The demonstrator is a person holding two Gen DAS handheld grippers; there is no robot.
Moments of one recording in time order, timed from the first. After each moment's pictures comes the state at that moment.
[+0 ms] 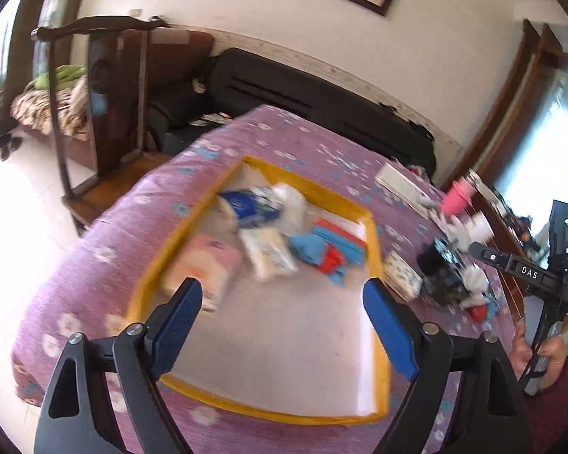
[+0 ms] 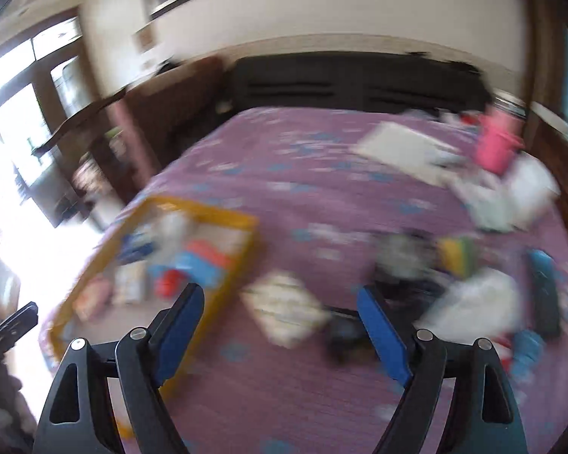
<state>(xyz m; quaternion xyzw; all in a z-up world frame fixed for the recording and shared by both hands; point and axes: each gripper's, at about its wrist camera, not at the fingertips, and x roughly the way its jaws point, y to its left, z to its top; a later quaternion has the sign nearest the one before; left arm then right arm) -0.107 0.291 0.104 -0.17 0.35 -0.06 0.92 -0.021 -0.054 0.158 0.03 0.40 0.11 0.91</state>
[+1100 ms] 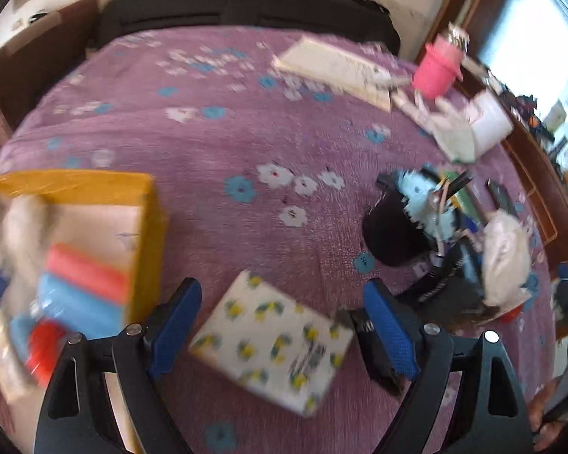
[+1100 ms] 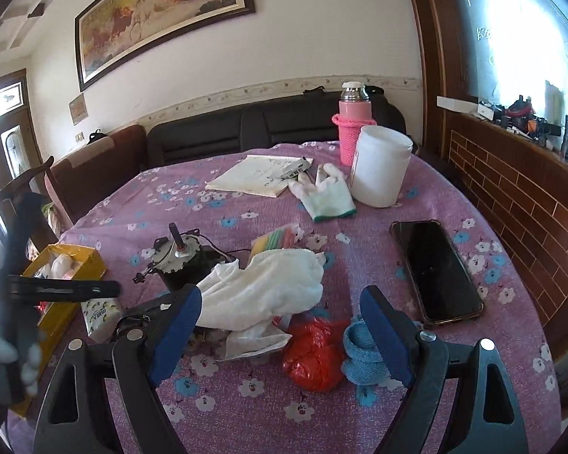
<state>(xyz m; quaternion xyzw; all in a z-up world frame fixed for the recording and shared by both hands) 0.097 0.040 0.025 -0.01 0.50 -0.14 0.85 -0.050 -0.224 0.110 0.07 0.29 -0.01 0.95</state>
